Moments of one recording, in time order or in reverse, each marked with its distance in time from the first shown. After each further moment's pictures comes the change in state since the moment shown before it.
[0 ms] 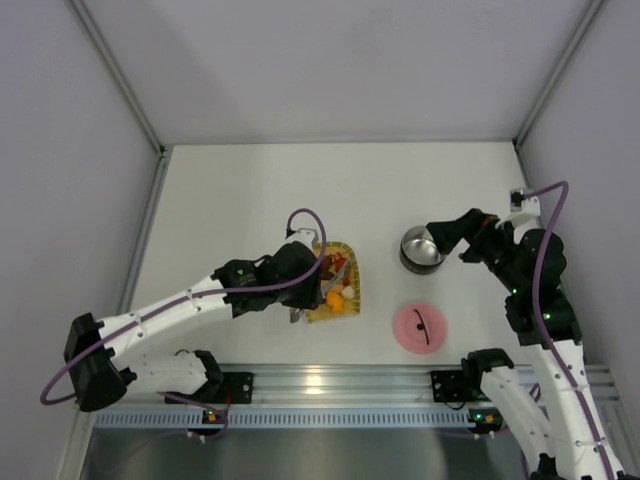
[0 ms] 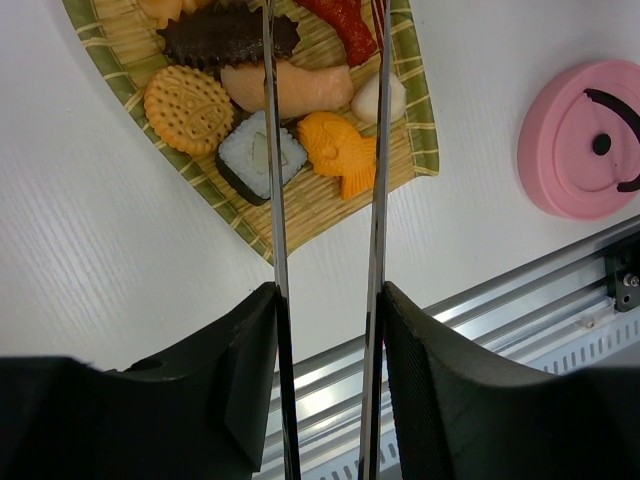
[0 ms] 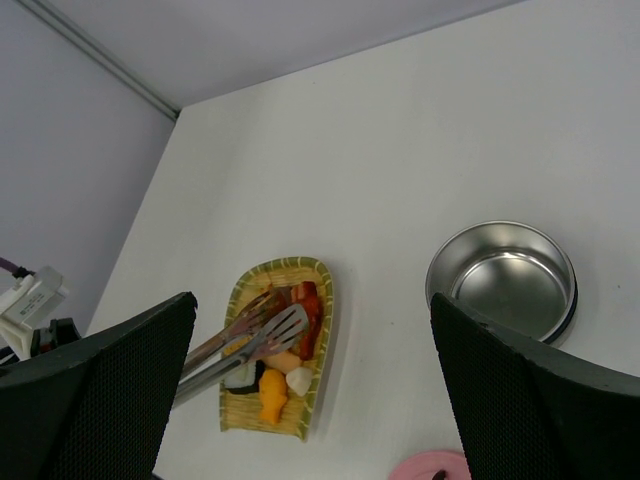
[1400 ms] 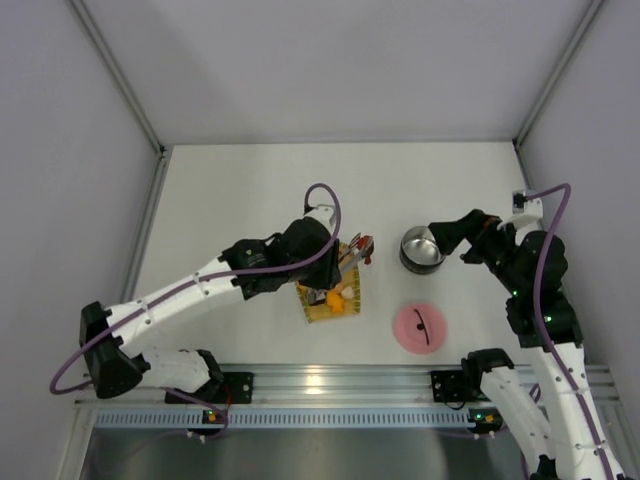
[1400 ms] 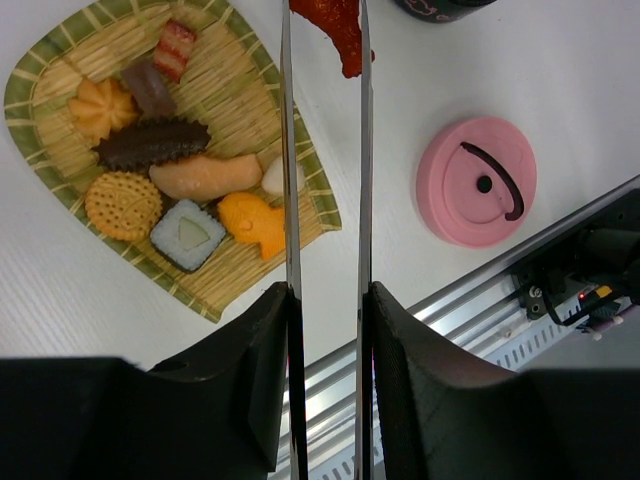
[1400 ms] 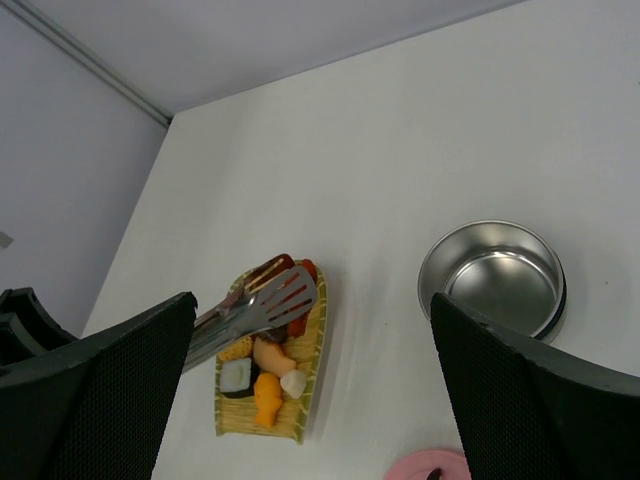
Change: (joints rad) left arm -0.002 0.096 0.219 -0.008 0.041 0.053; right arm 0.000 -0.018 0.000 -0.014 0.023 -0.001
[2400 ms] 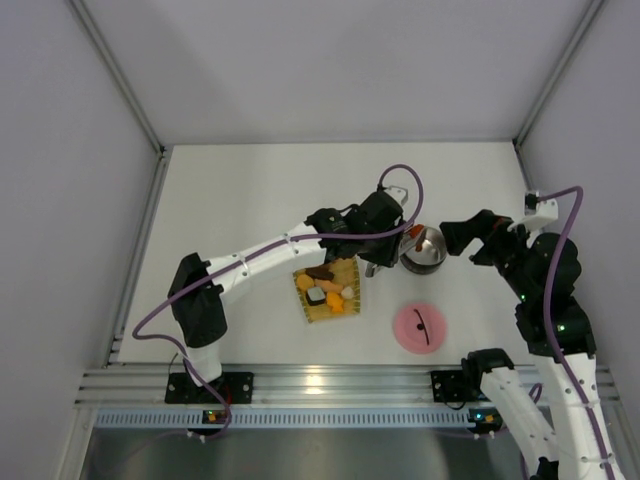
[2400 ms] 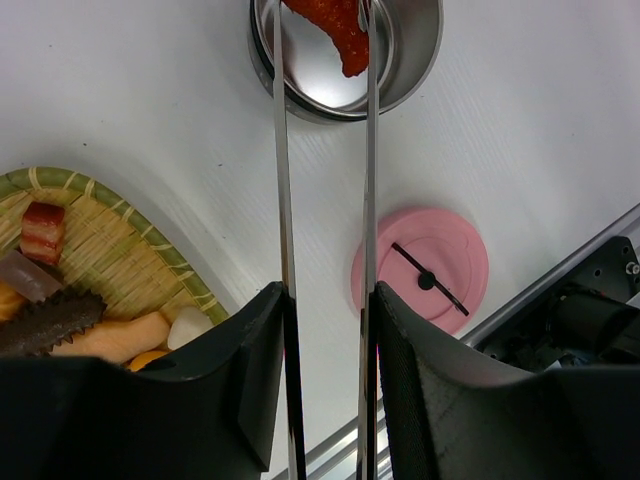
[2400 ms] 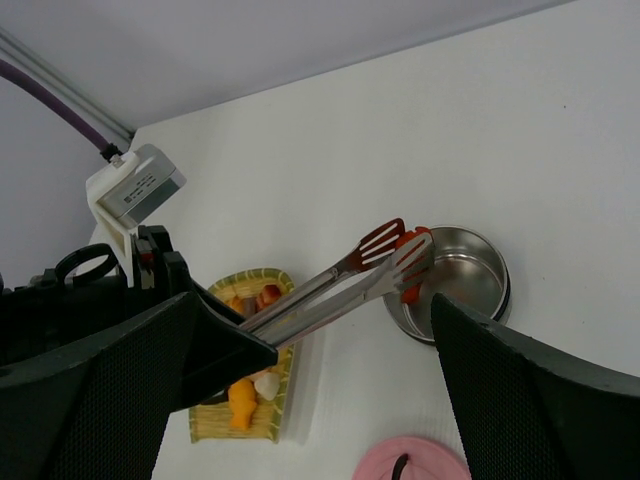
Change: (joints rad) left arm -0.033 0.553 0.496 0.043 0.054 0.112; right arm 0.000 -0.018 0.098 -0.128 0.090 -0.063
